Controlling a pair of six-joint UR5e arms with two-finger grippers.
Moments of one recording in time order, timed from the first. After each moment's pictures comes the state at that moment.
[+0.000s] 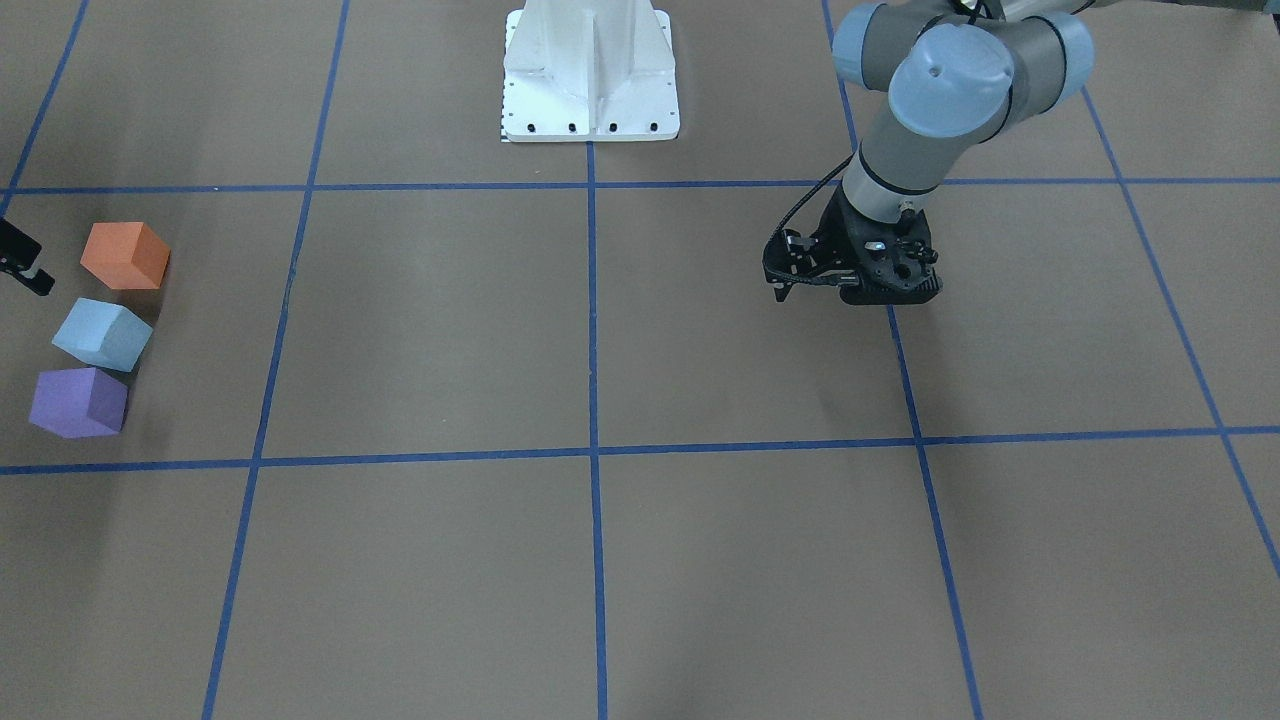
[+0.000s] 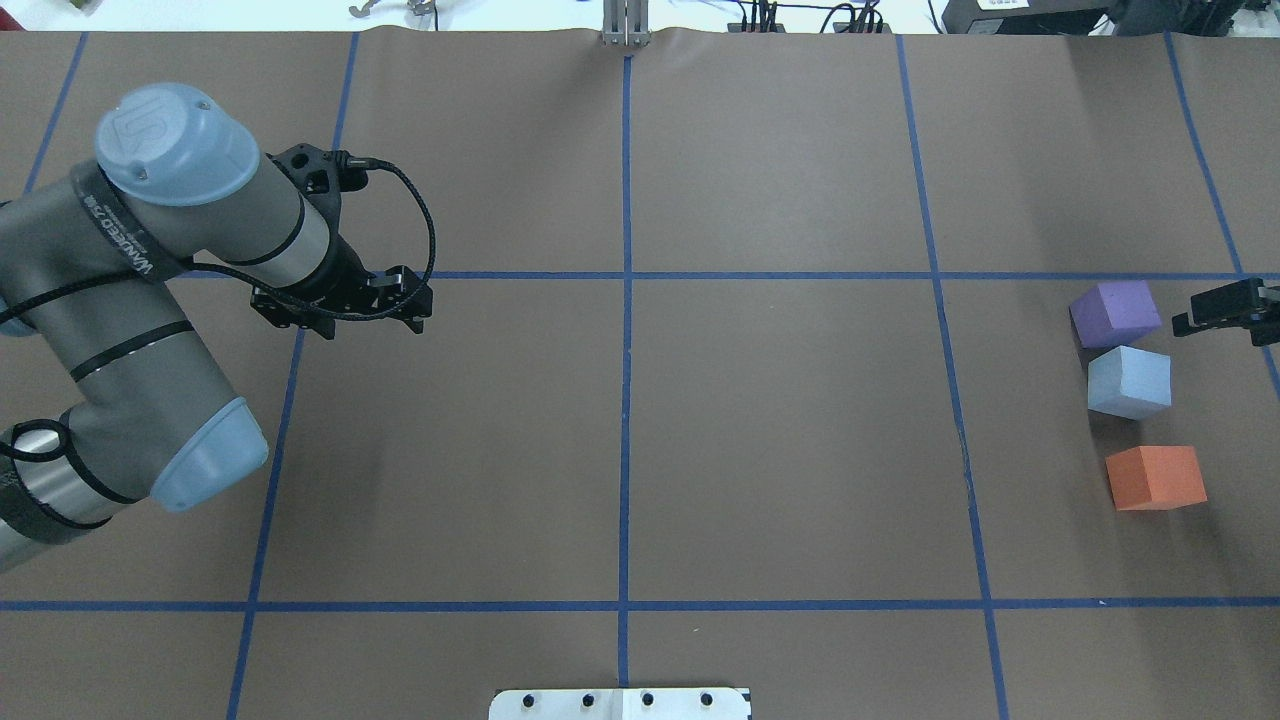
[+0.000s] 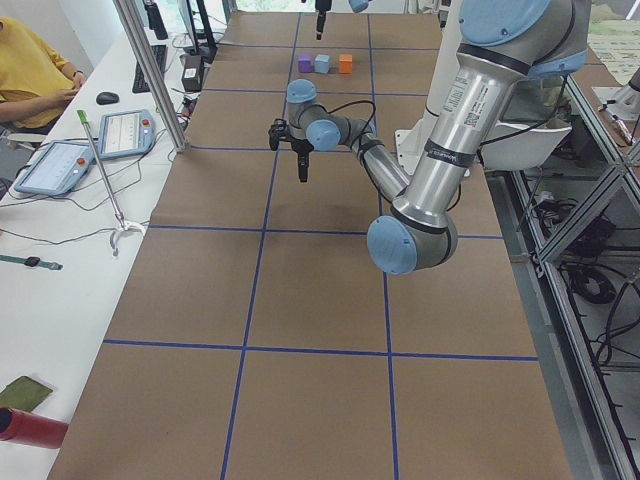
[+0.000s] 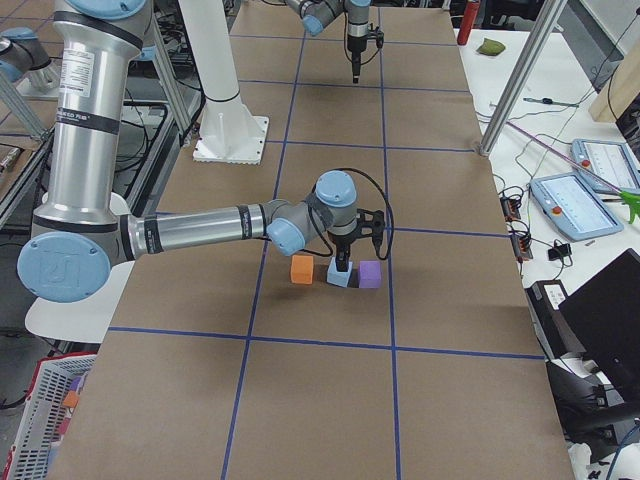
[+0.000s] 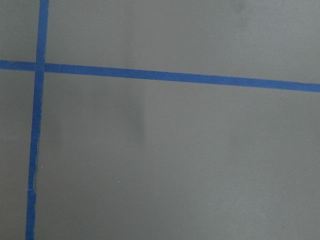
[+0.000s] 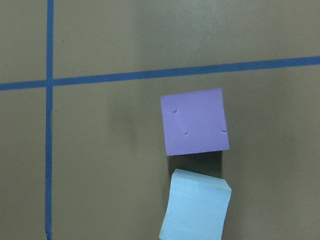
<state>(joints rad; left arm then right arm) -0.76 -2.00 -1.86 -1.59 -2.08 -1.05 1.21 -1.74 1.85 -1.10 2.31 0.72</state>
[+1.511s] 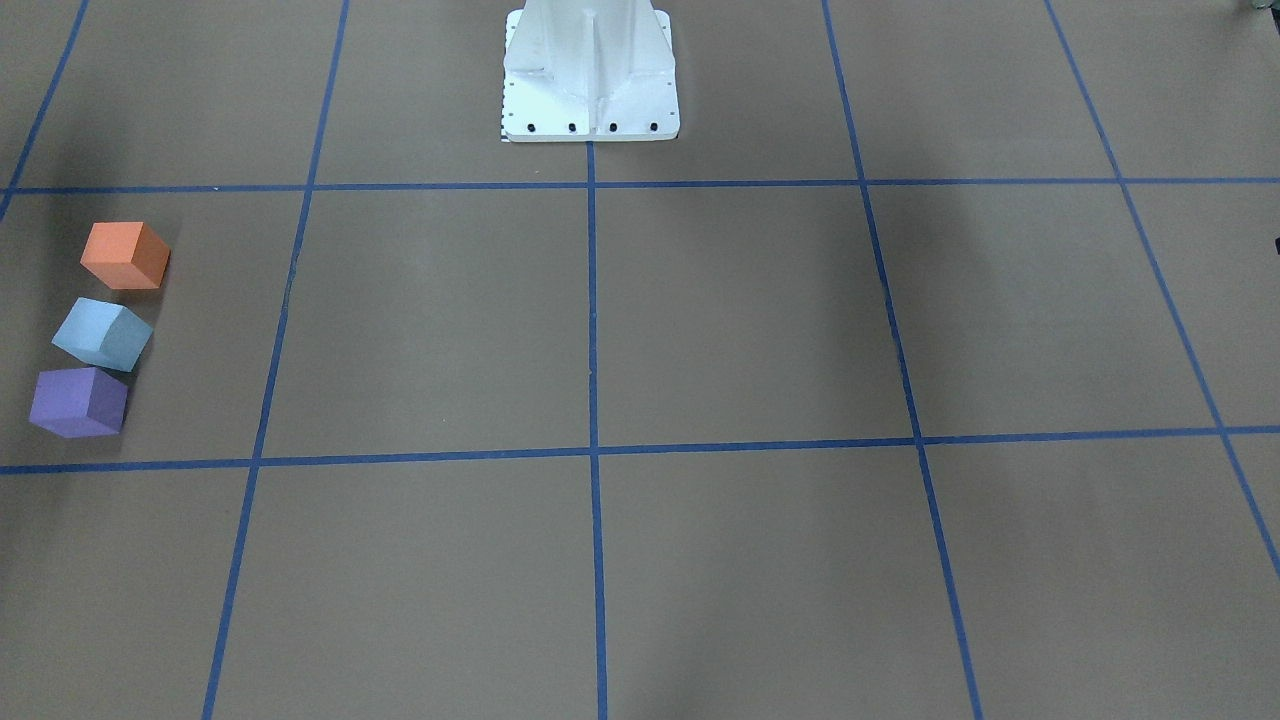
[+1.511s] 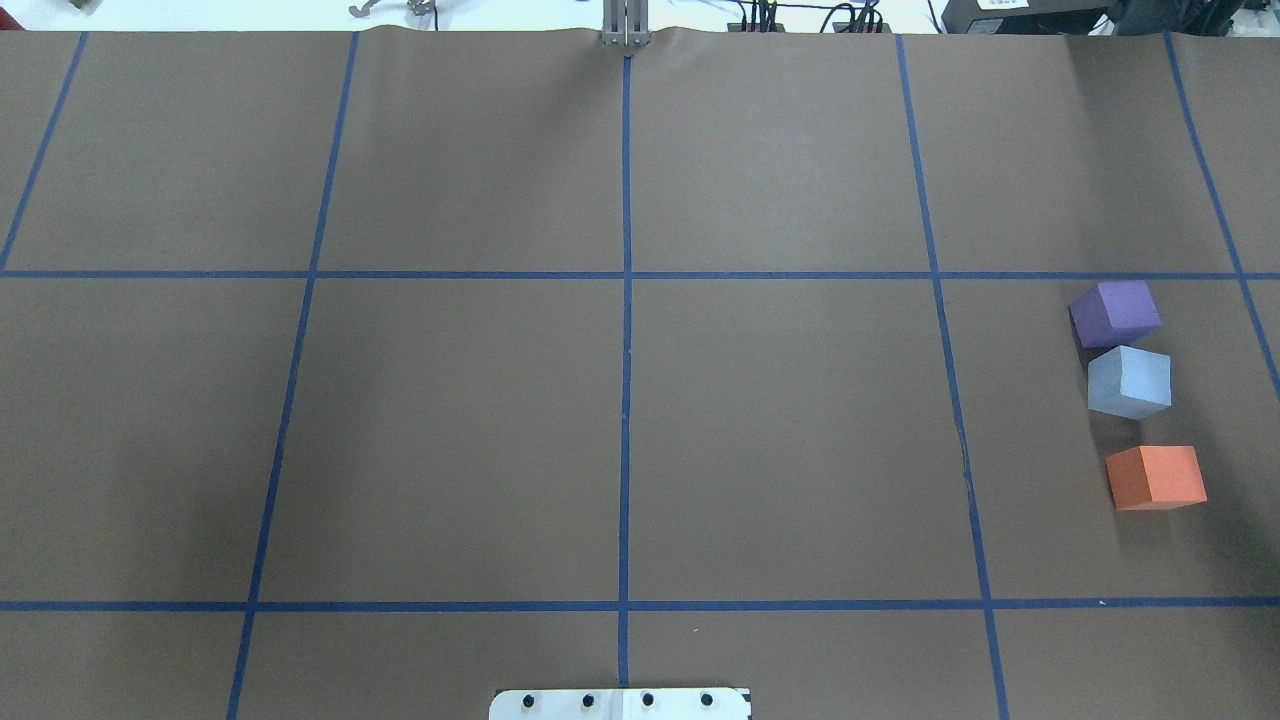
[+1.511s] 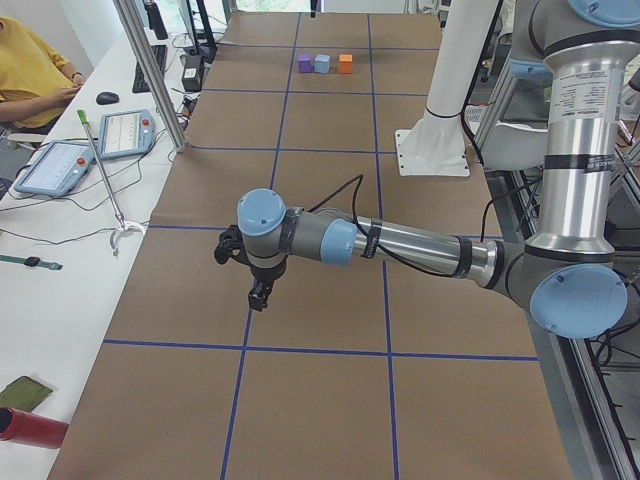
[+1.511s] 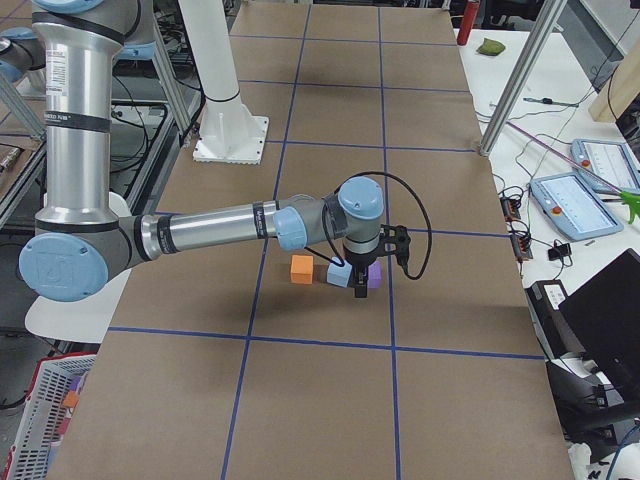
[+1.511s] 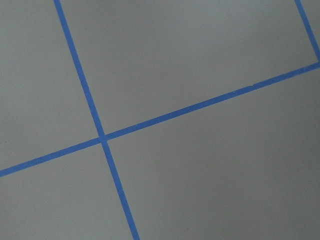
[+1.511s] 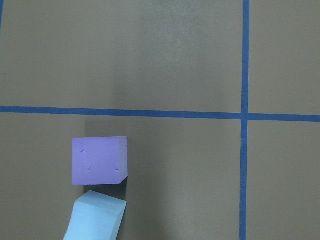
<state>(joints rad) -1.51 -1.57 -1.75 -1.59 -2.42 0.12 1.42 -1.66 1.83 -1.47 2.33 0.29</state>
